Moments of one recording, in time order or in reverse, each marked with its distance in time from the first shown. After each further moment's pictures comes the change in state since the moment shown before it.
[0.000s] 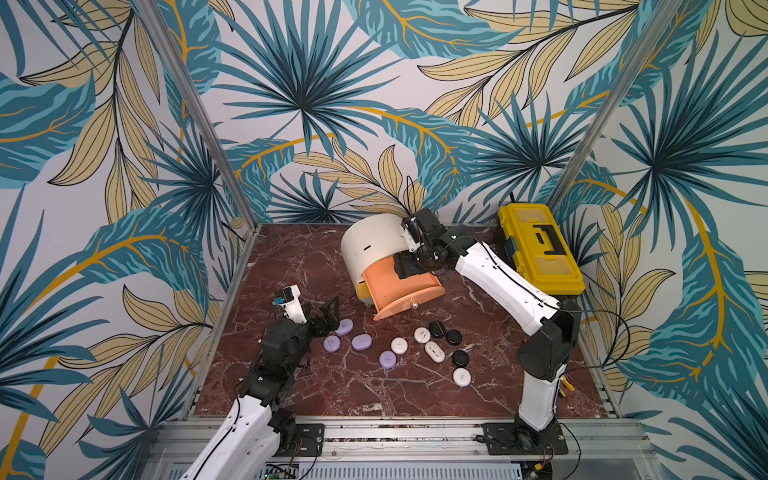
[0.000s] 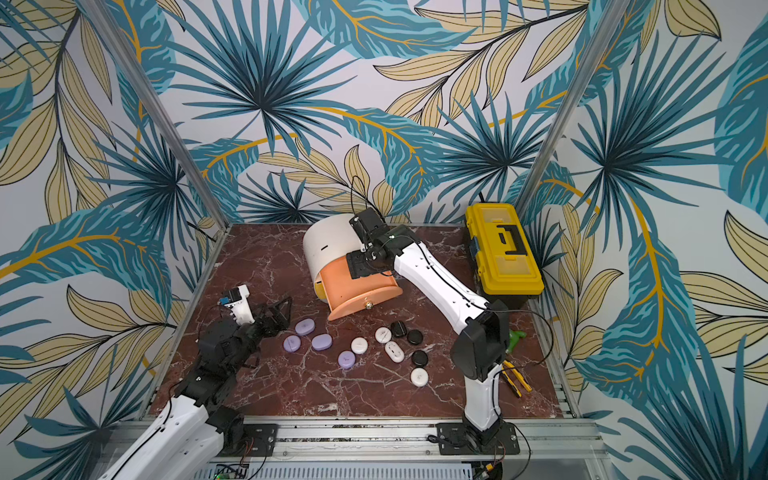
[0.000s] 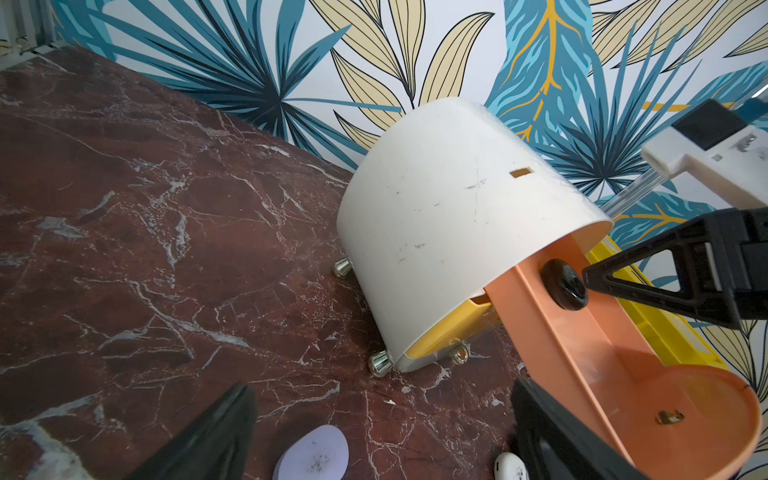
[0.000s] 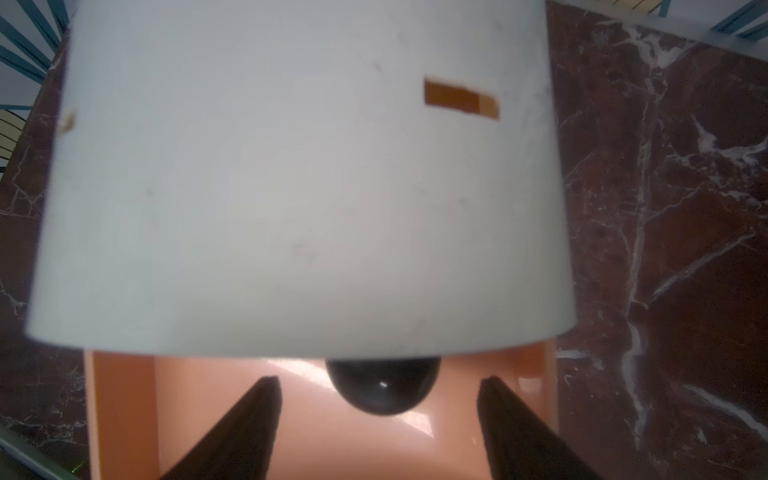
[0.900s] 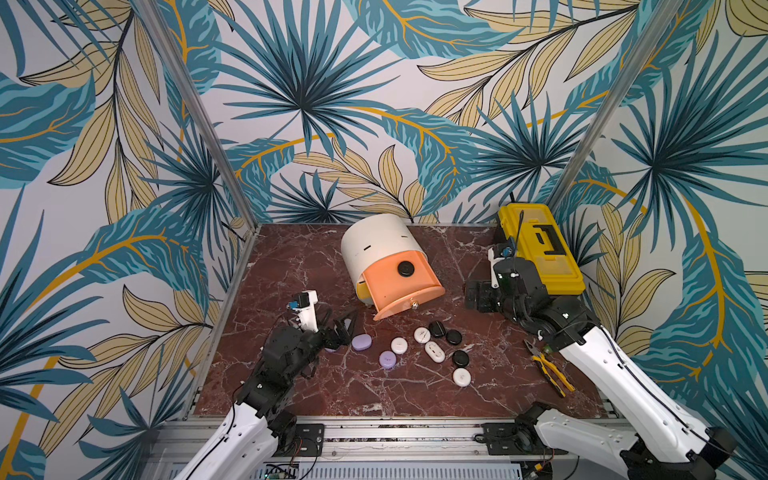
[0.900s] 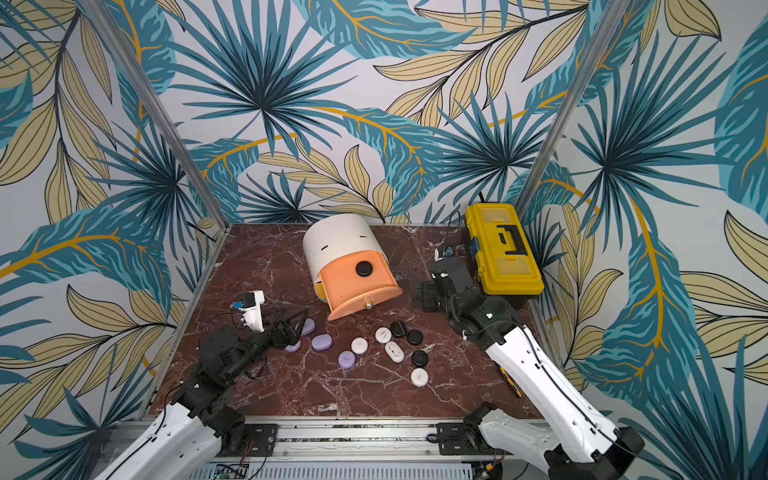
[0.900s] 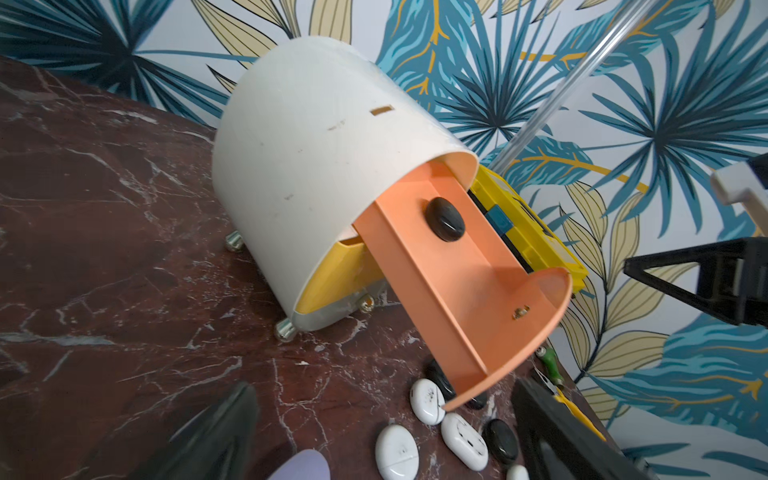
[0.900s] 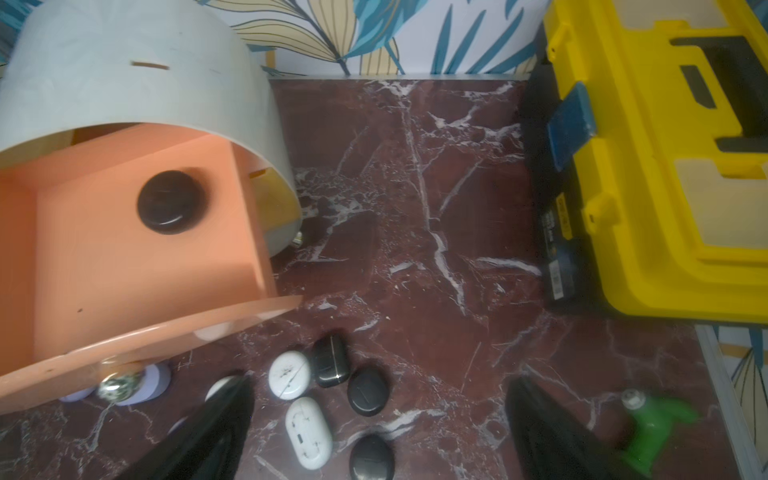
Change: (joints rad) left arm -0.209 -0.082 0.000 -0.039 0.109 0.003; right arm -0.142 -0.851 -0.829 0.198 0.258 0.086
